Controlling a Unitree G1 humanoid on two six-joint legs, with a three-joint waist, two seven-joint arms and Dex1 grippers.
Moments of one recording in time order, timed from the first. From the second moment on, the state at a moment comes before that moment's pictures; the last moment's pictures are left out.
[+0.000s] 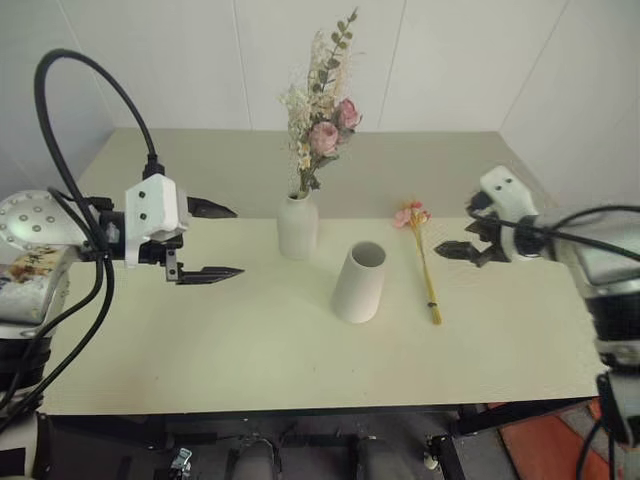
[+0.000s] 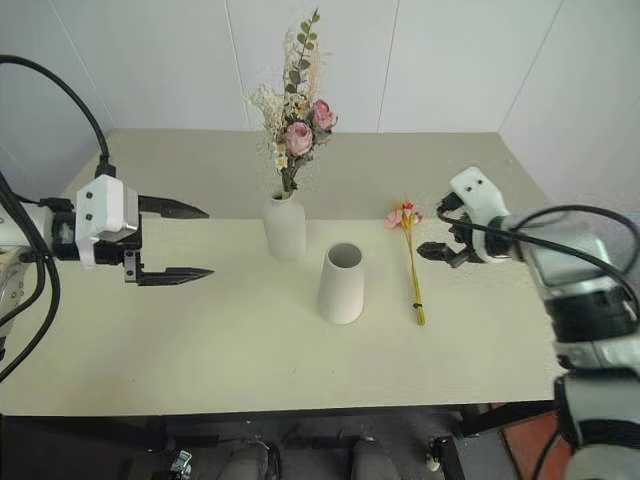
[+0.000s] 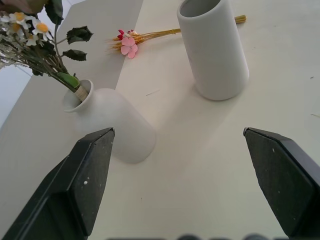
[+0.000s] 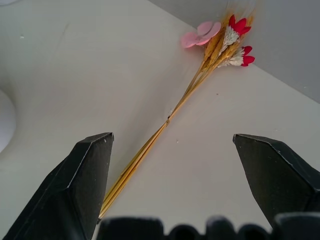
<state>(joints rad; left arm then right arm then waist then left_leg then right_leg) -0.58 1.00 0.11 -0.16 -0.38 0.30 -1.30 -0.96 -0.80 0.23 0.33 0.17 1.00 0.80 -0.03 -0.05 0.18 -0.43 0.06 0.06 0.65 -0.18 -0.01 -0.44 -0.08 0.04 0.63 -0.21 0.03</state>
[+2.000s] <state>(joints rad) -0.34 1.05 0.31 -0.19 -0.52 0.31 -1.27 -0.65 -0.19 -0.21 -0.49 0.83 0.57 0.16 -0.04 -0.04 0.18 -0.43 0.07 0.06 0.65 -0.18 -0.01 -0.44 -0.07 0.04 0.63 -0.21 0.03</state>
